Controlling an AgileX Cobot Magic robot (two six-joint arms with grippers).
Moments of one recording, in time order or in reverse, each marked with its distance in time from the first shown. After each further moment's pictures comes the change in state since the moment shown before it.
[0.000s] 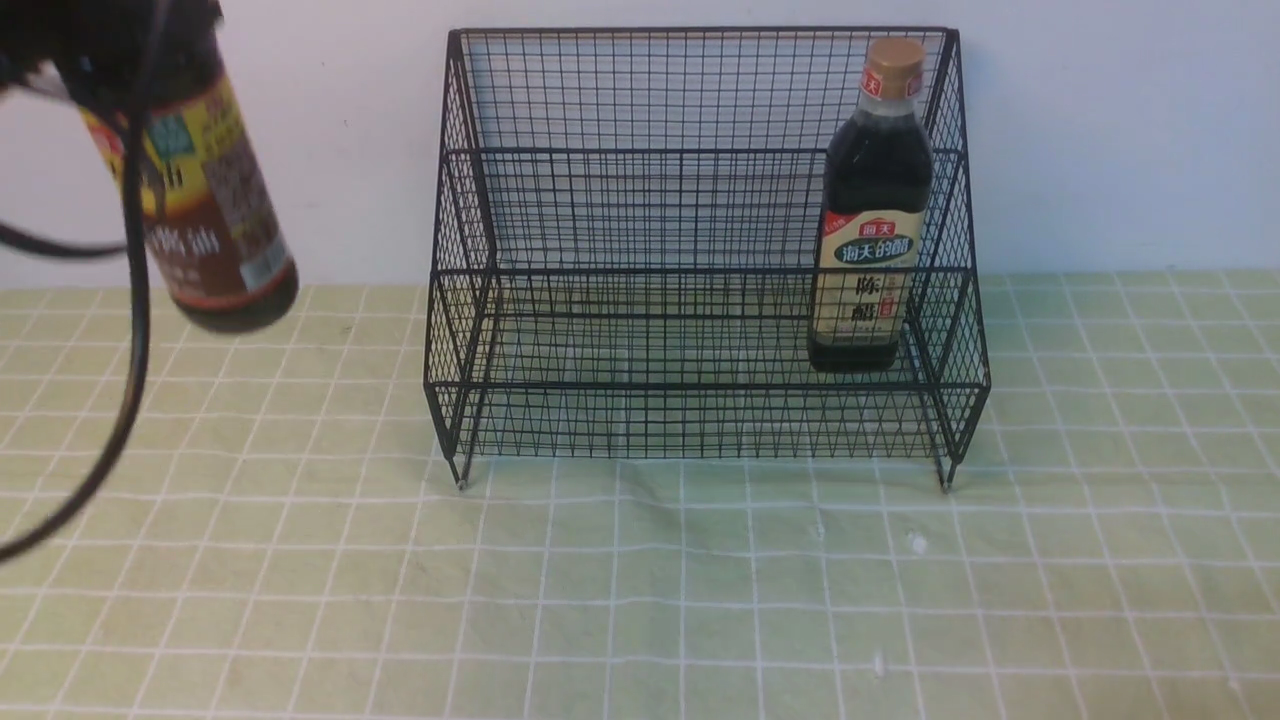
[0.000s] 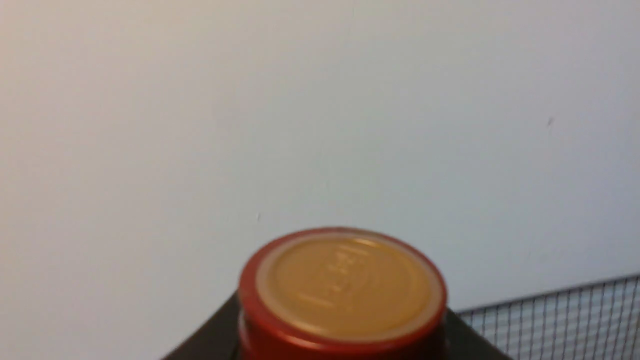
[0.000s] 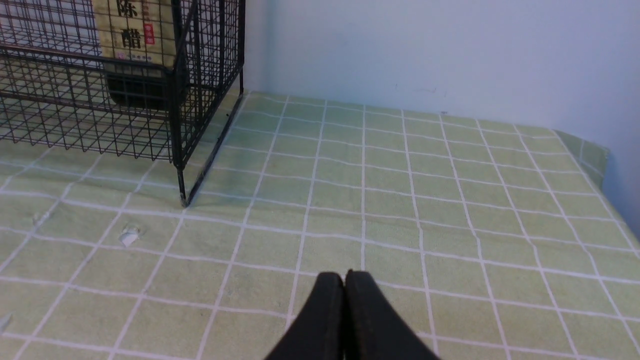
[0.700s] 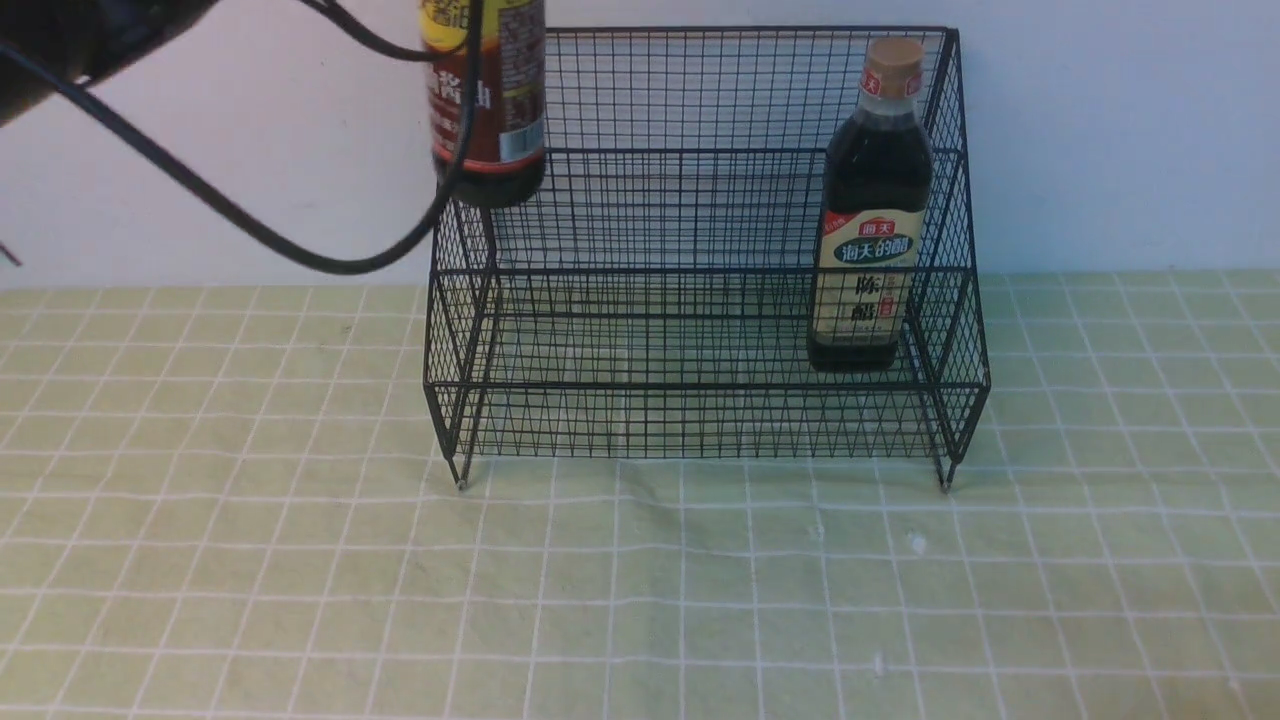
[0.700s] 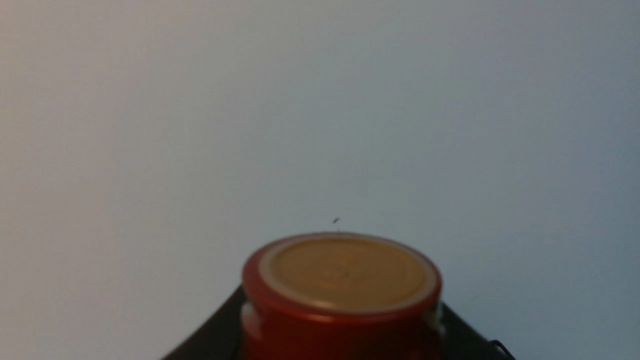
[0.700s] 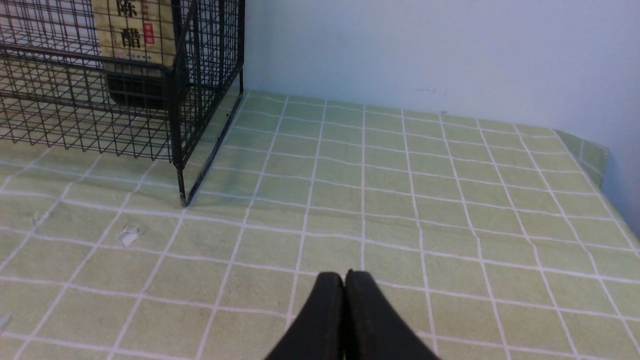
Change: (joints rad) right arm 0.000 0.000 0.000 0.000 0.000 0.000; left arm -0.238 0.491 -0.506 0.275 -0.064 -0.234
